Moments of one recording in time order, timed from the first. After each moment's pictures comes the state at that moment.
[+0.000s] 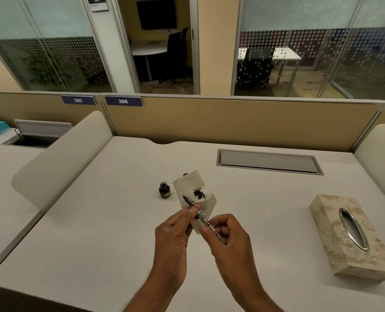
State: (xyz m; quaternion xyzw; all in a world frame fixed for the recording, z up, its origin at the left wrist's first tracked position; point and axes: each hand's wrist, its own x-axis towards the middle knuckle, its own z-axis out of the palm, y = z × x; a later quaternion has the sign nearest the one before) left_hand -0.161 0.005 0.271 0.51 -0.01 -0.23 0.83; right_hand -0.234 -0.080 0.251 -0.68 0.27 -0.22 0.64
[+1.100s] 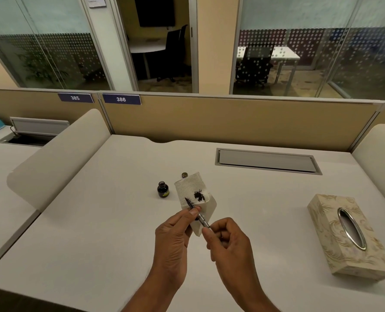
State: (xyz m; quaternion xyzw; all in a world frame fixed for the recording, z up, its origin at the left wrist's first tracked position) left_hand -0.157 0.002 0.264 0.52 0.01 -0.25 0.82; right_hand -0.237 -0.080 0.243 -0.71 0.29 -0.20 0.61
